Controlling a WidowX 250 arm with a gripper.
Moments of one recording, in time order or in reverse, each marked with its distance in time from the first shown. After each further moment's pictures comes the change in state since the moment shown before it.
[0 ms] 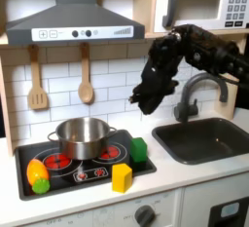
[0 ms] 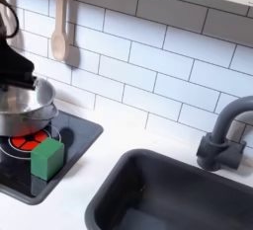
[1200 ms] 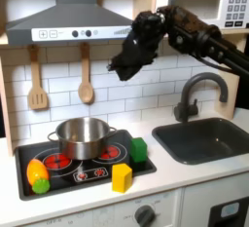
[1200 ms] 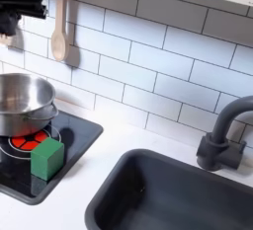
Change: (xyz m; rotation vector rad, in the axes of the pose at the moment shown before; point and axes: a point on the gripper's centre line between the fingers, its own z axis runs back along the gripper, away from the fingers) arm 0.075 0.014 0.018 0.000 -0.275 0.018
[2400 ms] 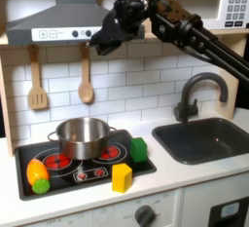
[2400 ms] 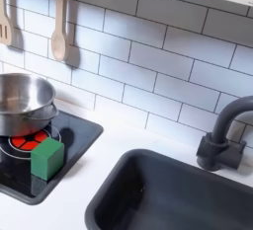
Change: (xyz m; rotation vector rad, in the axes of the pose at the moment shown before) arm 0.059 0.021 0.003 0.026 -0.205 0.048
